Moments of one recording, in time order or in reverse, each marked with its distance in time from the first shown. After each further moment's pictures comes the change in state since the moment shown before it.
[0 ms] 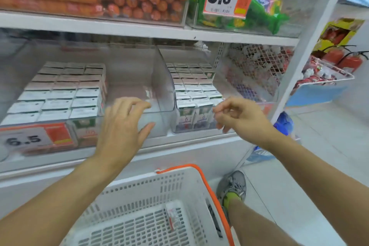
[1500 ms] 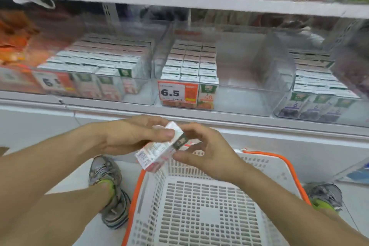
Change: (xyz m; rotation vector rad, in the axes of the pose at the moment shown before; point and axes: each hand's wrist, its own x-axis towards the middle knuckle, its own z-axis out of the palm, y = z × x) left_hand -0.116 -0.105 -0.185 -1.208 -0.893 -0.963; right_hand -0.072 -0.077 0.269 0.325 -0.596 -0.207
